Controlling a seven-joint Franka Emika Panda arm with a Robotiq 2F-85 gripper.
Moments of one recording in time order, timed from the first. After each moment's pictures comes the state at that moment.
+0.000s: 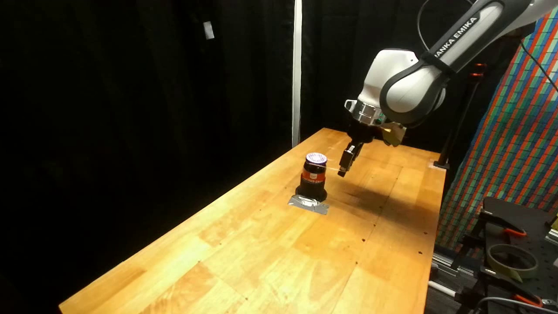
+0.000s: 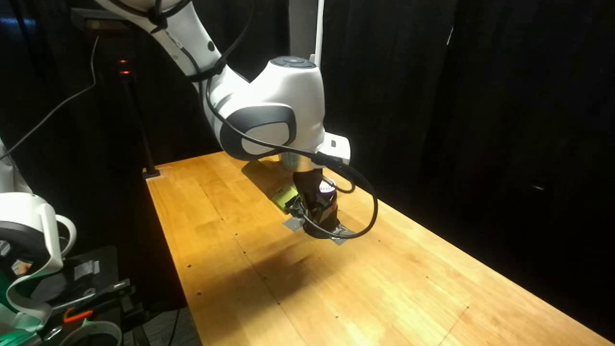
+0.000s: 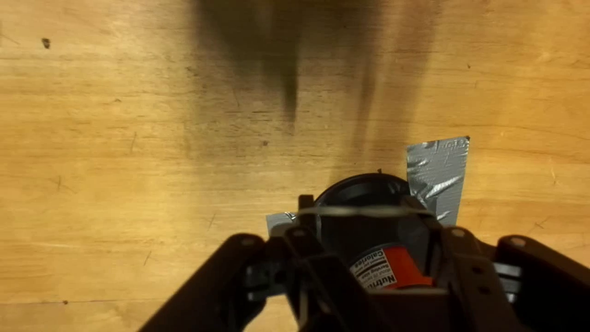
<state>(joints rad) -0.02 0.31 0.11 -2.28 0.15 2.81 -0.20</state>
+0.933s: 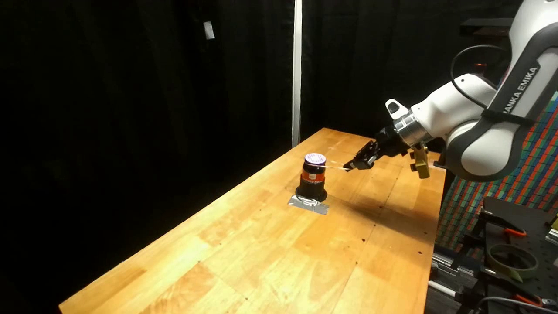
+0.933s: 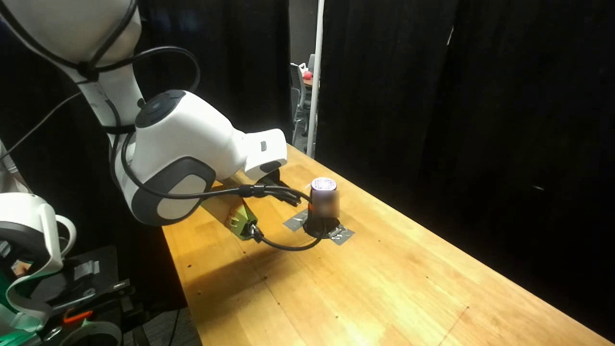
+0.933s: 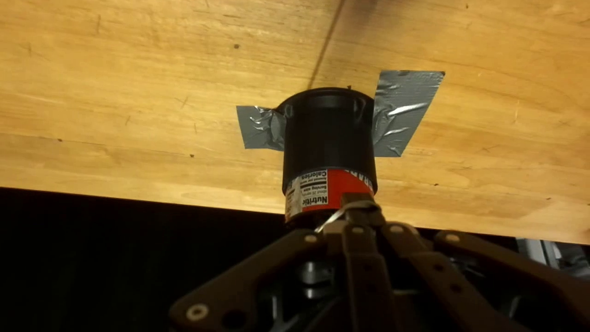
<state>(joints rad) -0.07 0.30 0.20 -2.65 -0.05 3.72 -0.14</state>
